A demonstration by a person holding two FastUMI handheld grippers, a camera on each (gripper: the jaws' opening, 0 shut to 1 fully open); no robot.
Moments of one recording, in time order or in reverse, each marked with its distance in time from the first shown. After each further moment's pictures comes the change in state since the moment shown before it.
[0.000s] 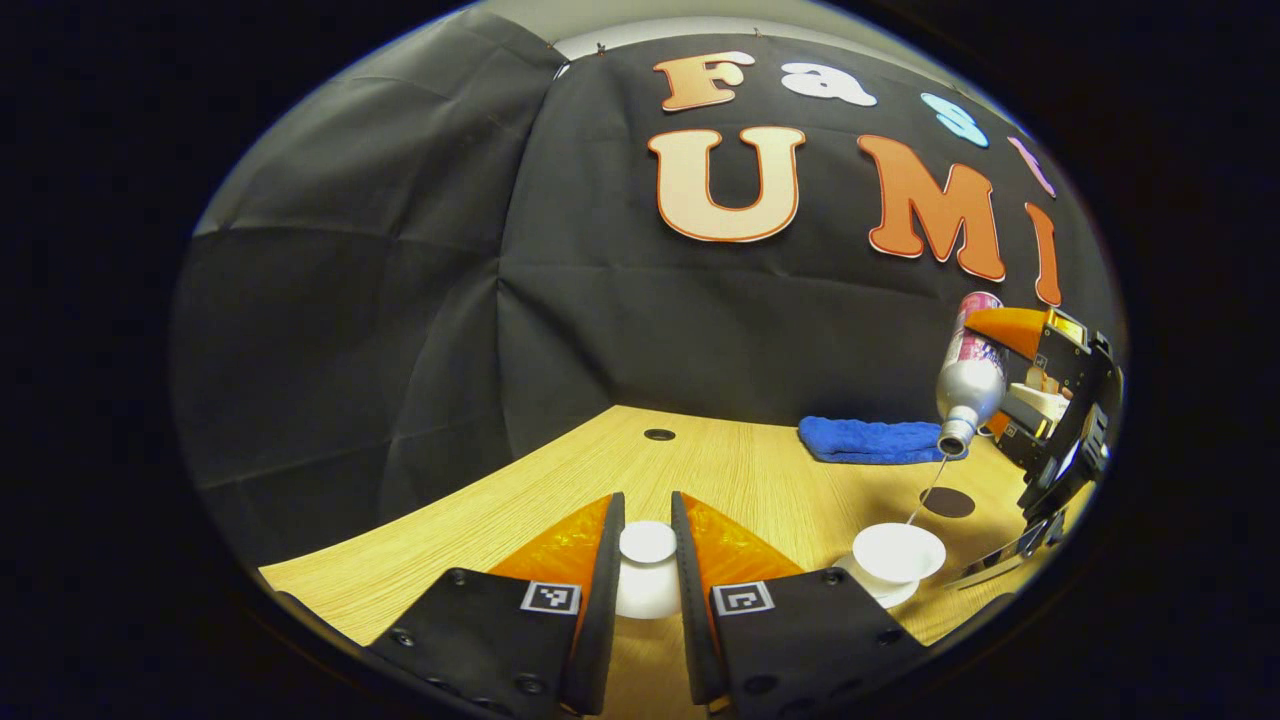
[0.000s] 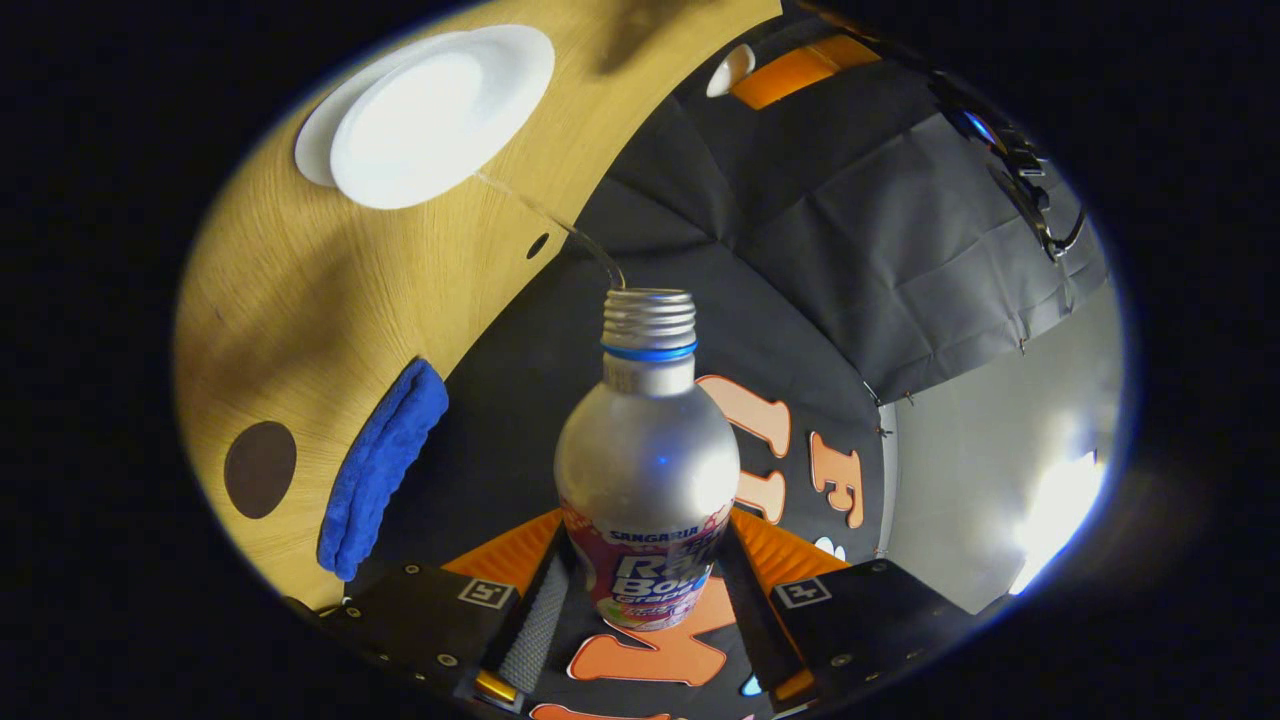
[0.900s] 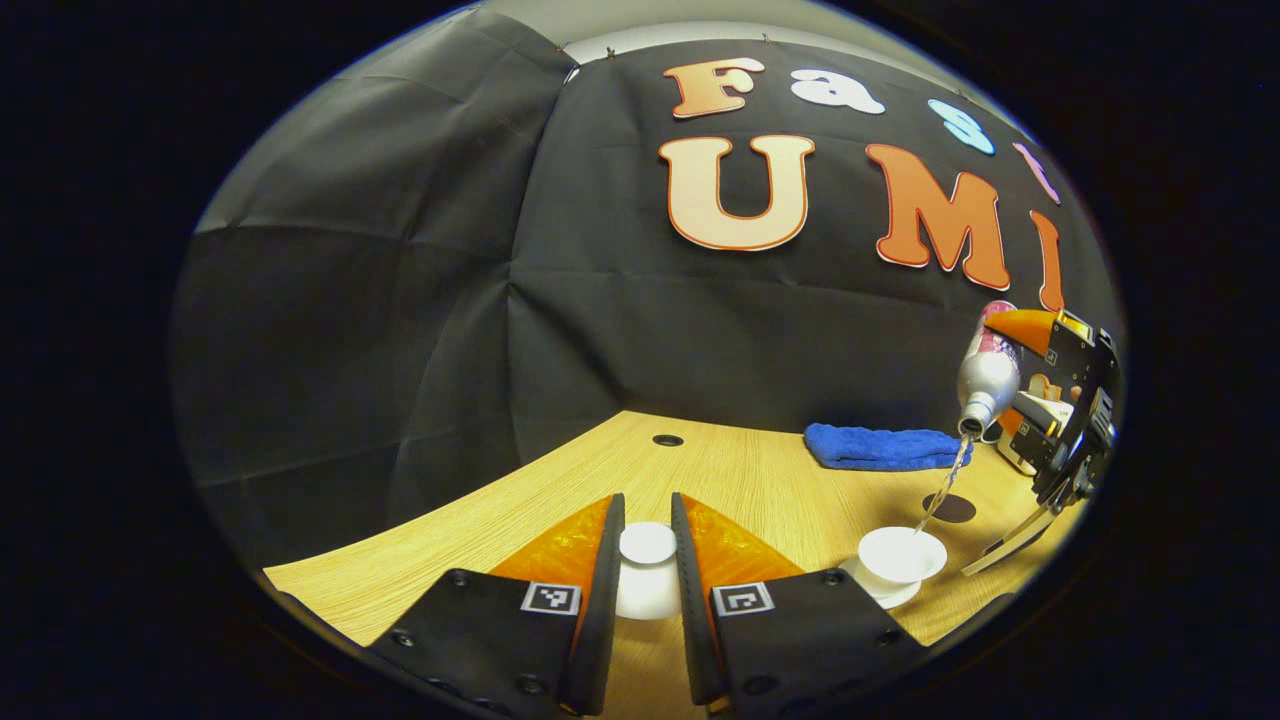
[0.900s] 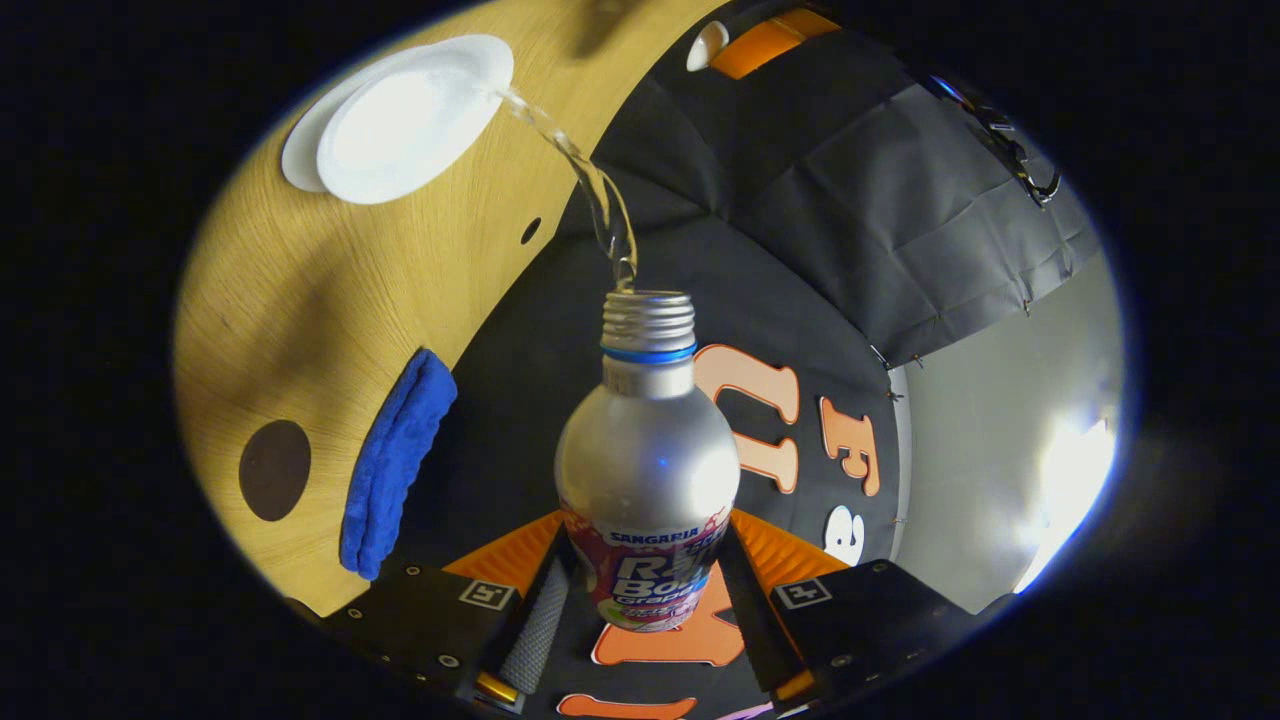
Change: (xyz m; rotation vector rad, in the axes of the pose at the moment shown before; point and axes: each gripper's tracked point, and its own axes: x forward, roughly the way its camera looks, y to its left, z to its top) left arm -0.003 0.012 0.005 -0.018 -0.017 0.023; right arm -0.013 -0.009 -0.036 0.051 0.090 -0.004
